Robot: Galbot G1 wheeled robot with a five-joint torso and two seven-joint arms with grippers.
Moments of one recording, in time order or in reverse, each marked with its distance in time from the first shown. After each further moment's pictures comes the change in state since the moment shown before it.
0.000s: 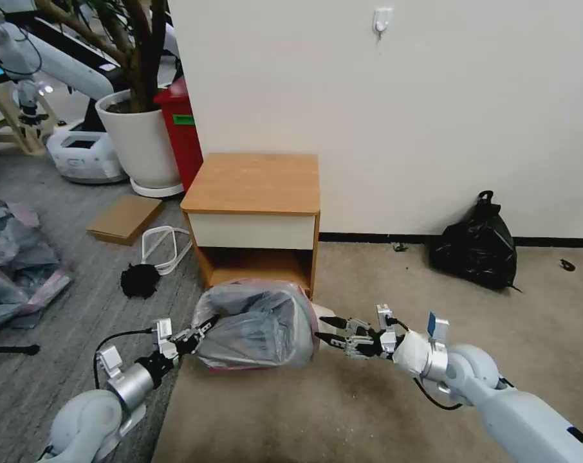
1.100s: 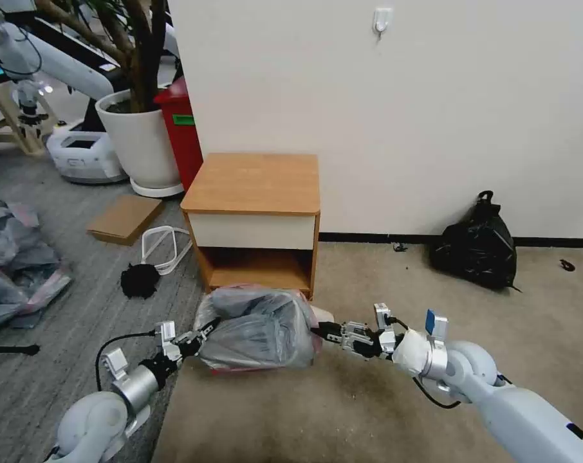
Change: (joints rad) left arm -0.011 -0.015 0.020 0.027 0.031 -0.019 -0.020; right arm -0.010 -0.006 -0.006 0.045 0.038 -0.029 -0.049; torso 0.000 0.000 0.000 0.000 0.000
